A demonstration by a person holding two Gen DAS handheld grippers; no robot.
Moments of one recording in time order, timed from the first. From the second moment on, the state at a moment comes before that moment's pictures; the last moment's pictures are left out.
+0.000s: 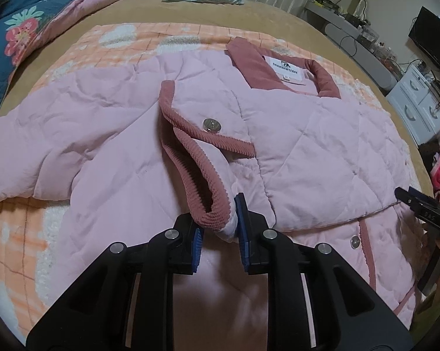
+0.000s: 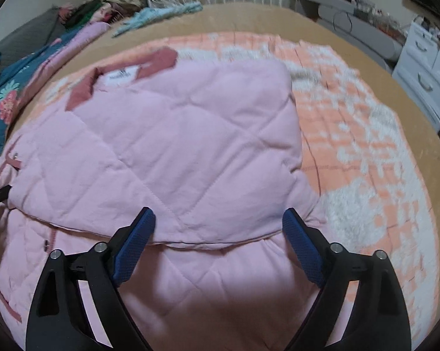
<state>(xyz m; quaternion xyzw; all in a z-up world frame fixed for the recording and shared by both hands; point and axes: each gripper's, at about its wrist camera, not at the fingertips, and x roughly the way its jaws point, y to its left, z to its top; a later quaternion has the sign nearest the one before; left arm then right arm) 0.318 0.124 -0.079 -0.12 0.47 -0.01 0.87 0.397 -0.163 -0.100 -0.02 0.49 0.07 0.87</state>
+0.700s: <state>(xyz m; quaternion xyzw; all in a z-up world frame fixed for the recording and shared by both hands) 0.307 0.122 -0.068 -0.10 0.49 0.02 0.87 0.353 -0.160 -0.060 0.00 0.41 0.06 0.91</state>
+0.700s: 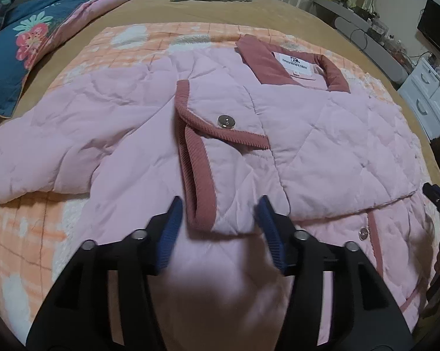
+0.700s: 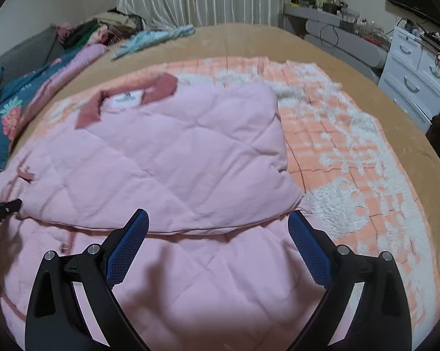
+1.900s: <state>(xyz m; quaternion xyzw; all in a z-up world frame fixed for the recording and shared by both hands) 0.186 0.150 0.034 -0.12 0.41 0.01 0.90 0.233 -0.085 0.043 0.03 0.32 0.12 0.94</state>
